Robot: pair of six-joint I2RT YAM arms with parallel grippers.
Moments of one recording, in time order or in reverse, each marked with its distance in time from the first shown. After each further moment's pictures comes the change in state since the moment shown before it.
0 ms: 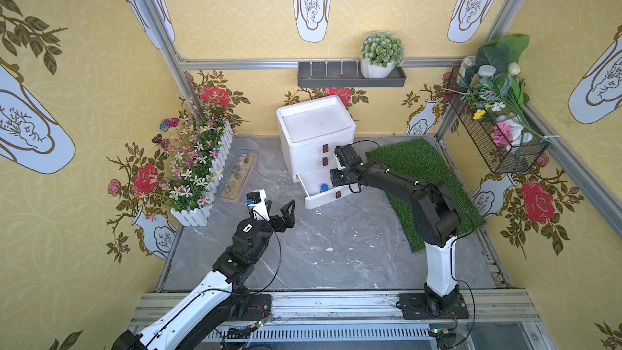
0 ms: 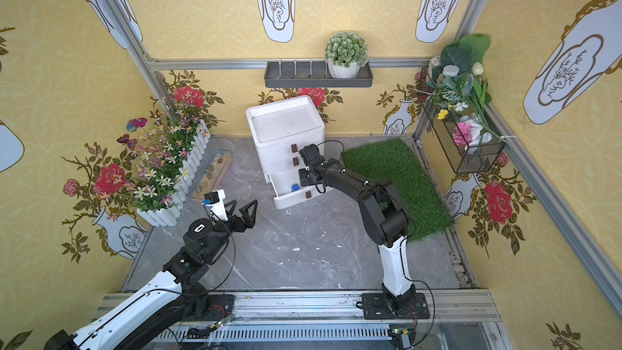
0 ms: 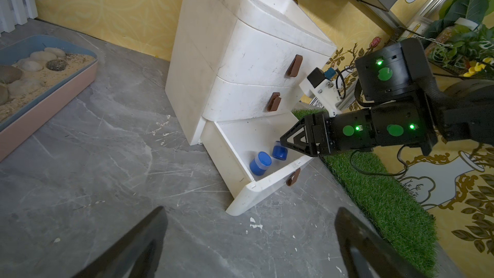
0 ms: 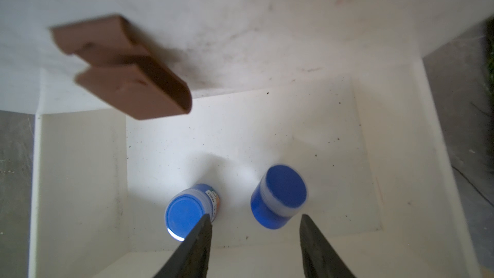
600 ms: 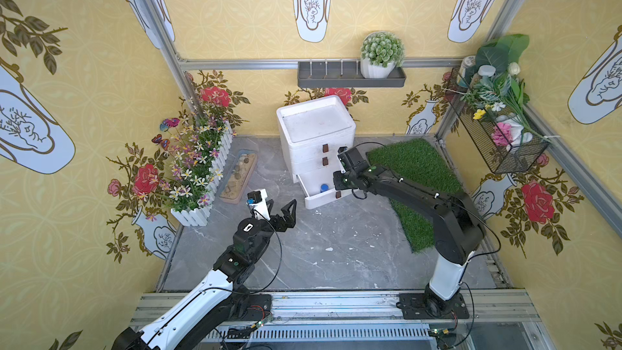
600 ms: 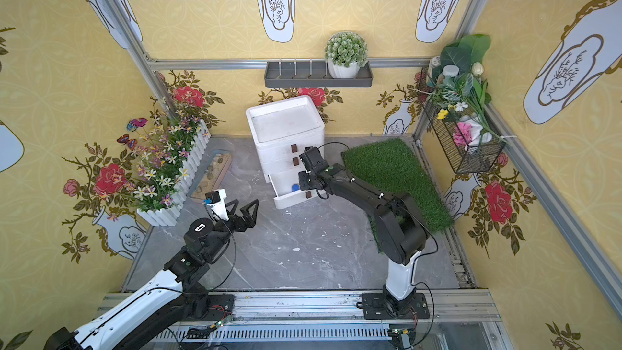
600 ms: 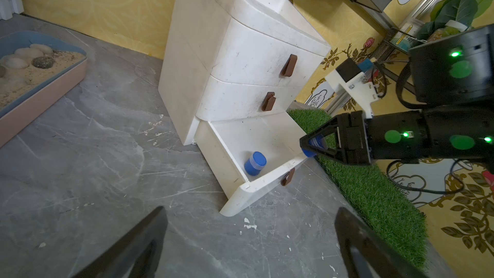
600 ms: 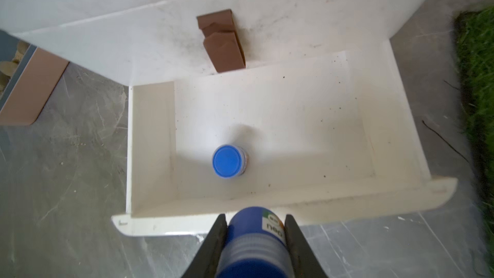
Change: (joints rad) left arm -0.002 0.016 0.001 0.024 0.016 -0.011; right arm 0.047 -0.158 -0.110 0.000 0.011 0.056
